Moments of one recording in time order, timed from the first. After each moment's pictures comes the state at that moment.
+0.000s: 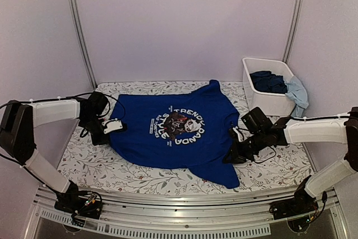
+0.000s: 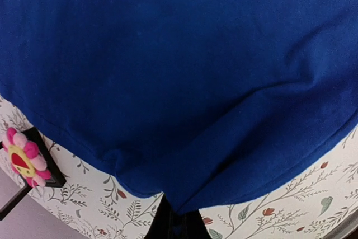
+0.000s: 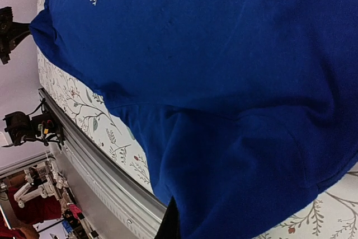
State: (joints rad) left arm -0.25 1.52 0.91 -0.74 -0.06 0.87; right arm 0.69 1.42 0.72 -0.34 -0.48 0.74
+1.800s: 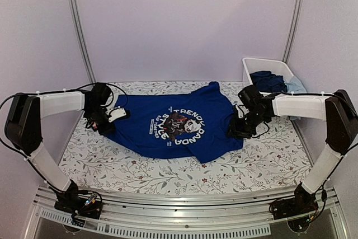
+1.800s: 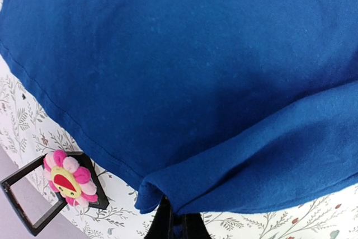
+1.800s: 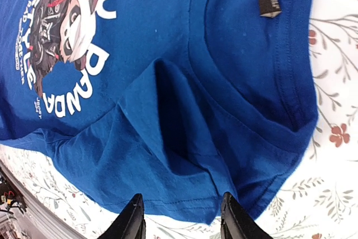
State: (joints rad) left arm -0.24 1.63 1.05 -0.67 -0.05 0.79; right arm 0.52 1.70 1.10 -0.55 -0.23 0.52
